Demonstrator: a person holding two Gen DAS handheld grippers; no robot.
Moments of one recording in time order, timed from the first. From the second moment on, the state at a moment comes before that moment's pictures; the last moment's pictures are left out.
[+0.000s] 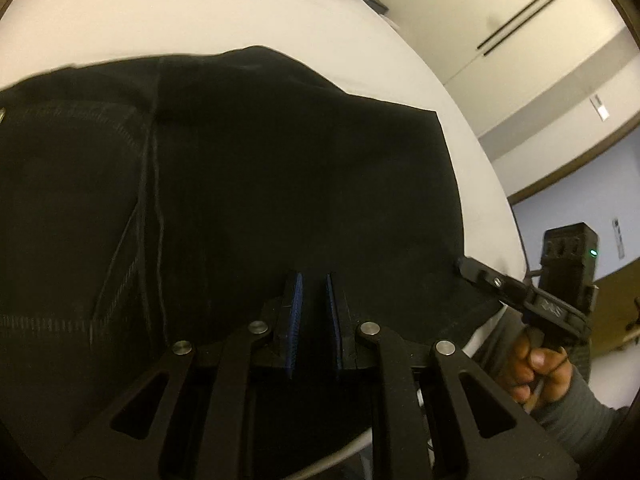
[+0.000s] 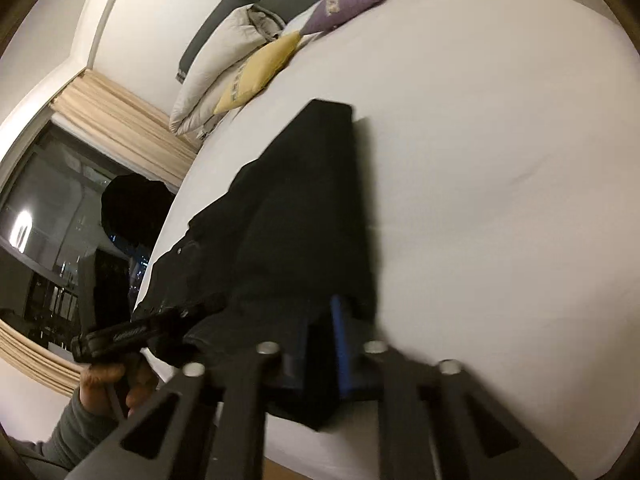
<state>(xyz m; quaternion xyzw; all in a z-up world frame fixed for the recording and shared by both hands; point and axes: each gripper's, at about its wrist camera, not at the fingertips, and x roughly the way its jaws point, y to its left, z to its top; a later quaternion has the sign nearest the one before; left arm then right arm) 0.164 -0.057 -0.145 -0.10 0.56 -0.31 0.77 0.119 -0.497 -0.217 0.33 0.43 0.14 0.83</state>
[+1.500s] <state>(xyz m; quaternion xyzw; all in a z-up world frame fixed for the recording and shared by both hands) 0.105 -0.202 -0.162 -0.07 0.50 -0.39 0.77 0.233 -0.542 -0.214 0.47 0.44 0.20 0.74</state>
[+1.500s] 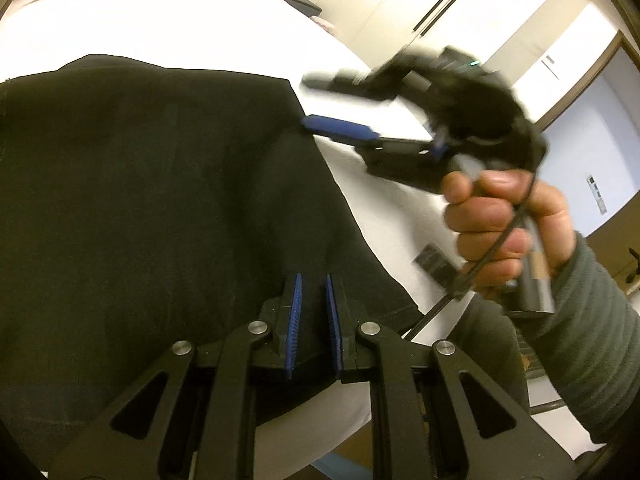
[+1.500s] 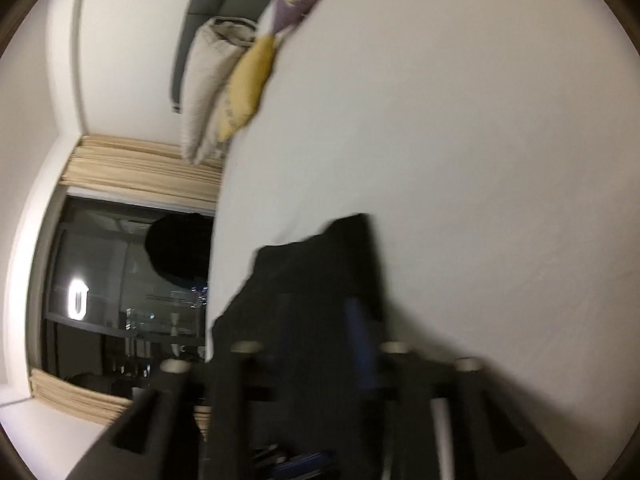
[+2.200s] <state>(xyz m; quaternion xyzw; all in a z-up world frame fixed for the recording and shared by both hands) 0.105 -0.183 -0.146 -0.06 0.51 -0.38 0.77 0.244 -0.509 -0.213 0.43 0.49 0.26 0.71</state>
